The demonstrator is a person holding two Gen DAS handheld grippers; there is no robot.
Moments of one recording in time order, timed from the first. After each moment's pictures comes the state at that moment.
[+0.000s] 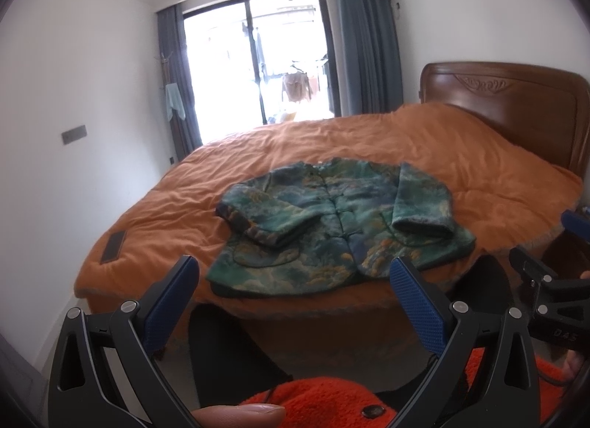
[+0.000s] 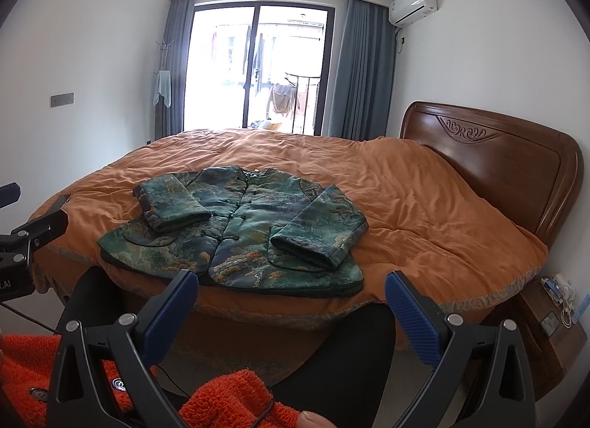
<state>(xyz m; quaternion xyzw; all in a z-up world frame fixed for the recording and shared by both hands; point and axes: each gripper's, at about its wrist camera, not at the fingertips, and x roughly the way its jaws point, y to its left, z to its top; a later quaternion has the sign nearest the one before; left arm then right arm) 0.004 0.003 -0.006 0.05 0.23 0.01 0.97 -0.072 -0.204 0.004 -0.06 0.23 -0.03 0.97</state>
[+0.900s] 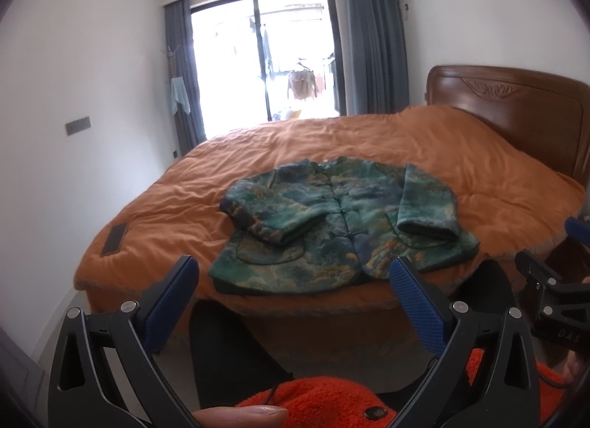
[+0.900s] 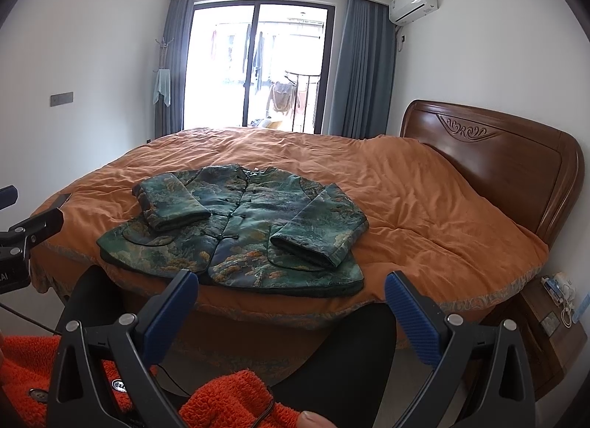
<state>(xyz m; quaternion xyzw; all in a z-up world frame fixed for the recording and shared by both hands) 0.002 0.004 -0.005 0.04 0.23 0.02 0.97 -0.070 -0.203 0.002 -0.06 0.23 -0.03 0.97</state>
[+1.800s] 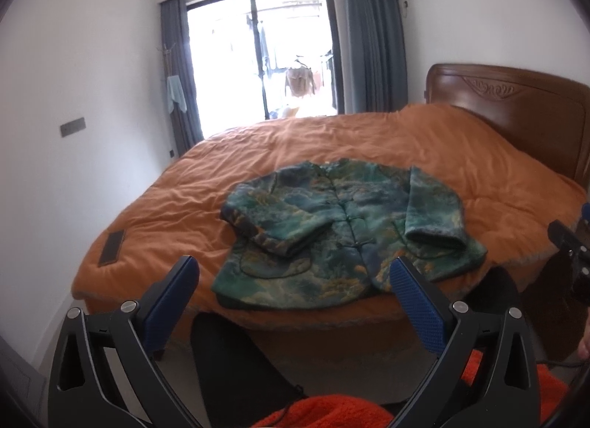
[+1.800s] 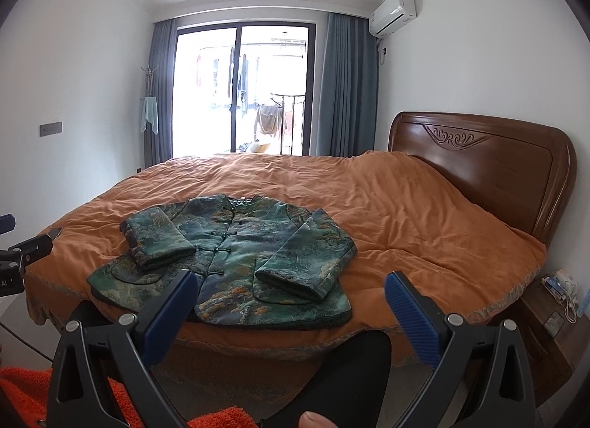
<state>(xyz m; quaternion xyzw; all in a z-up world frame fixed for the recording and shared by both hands) 0.033 0.014 0.007 0.05 0.23 0.02 0.97 -0.050 -0.231 0.029 -0.03 0.18 -0.05 0.98</state>
